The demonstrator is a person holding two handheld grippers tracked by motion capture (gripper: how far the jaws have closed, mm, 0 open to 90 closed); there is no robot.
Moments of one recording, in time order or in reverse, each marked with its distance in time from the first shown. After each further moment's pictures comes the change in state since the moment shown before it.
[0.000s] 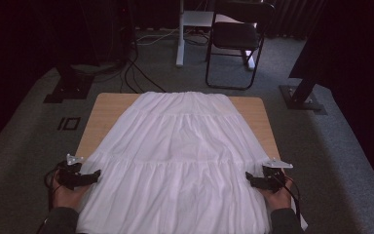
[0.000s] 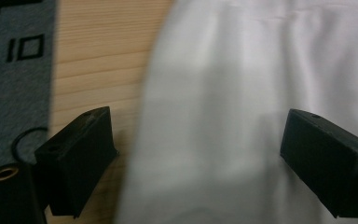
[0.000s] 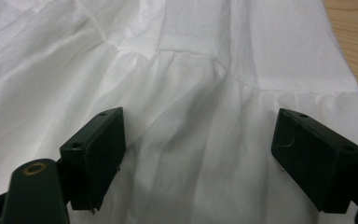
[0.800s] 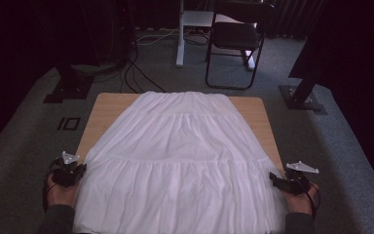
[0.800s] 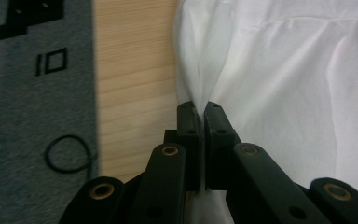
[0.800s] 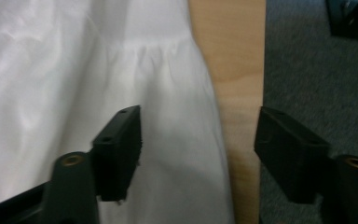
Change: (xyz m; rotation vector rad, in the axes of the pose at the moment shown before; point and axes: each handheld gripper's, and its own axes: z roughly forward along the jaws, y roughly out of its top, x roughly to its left) left arm 0.018 0.007 -0.011 0.011 0.100 0.057; right arm -0.044 -0.018 -0.043 0.033 -0.172 0.141
